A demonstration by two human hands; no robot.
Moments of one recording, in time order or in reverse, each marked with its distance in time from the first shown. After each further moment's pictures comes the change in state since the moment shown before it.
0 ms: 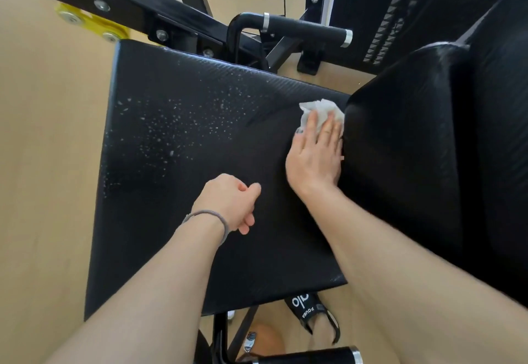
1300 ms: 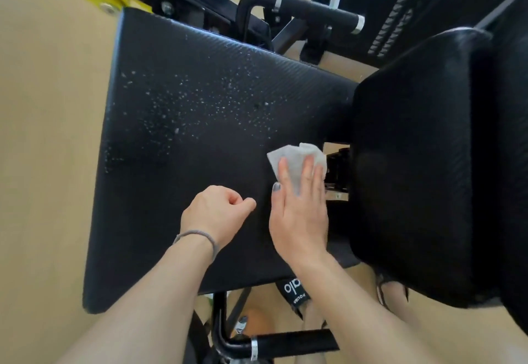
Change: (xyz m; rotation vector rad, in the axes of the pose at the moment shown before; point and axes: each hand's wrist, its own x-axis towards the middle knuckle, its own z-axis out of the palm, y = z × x) left_hand -0.016 -0.054 0.020 0.119 0.148 0.087; right_hand -0.120 0.023 0.043 -0.038 0.006 -0.198
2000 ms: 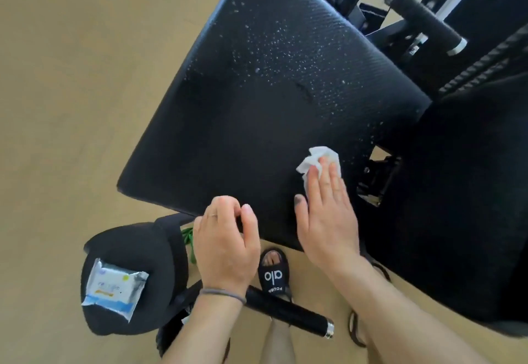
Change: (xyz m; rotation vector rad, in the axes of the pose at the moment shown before) left_hand -0.116 -0.042 0.093 -0.281 0.807 -0.048; right_hand -0.027 0.043 -0.003 -0.344 -0.135 -0.490
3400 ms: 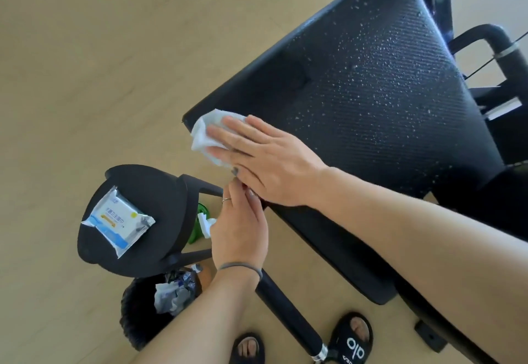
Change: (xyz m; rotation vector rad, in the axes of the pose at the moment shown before) left_hand -0.027 -0.022 0.014 0.032 0.024 -0.587; right_hand 0.075 -0.132 -0.023 -0.393 -0.051 -1.333
